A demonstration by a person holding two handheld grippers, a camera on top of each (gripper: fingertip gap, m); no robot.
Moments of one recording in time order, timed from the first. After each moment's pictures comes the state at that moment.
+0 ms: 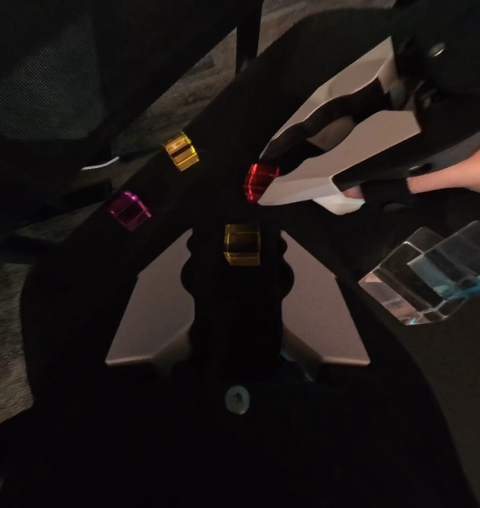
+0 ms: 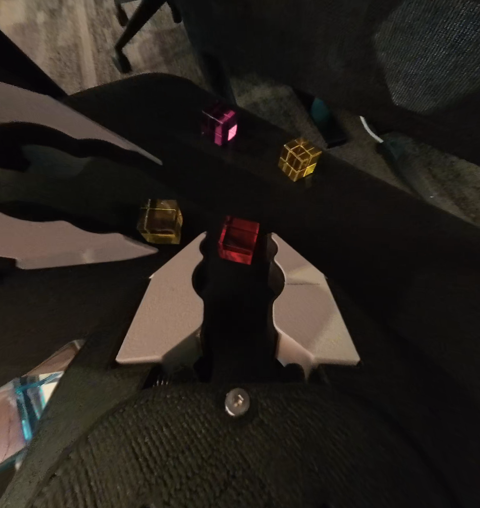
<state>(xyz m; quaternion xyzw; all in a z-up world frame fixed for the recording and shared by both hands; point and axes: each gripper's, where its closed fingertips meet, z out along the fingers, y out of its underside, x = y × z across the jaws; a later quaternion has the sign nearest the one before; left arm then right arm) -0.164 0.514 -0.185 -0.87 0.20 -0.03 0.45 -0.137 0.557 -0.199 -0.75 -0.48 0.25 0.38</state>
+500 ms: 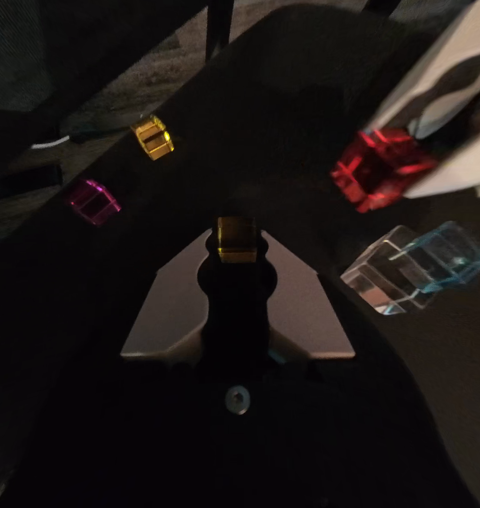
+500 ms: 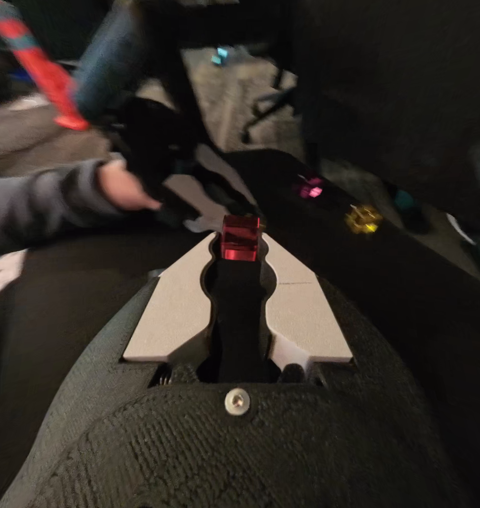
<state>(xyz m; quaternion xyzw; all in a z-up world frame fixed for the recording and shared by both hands) -0.154 0.509 -0.192 -0.88 0.19 -0.11 0.42 -0.107 0.484 -0.128 -0.59 -0.56 0.43 0.38</state>
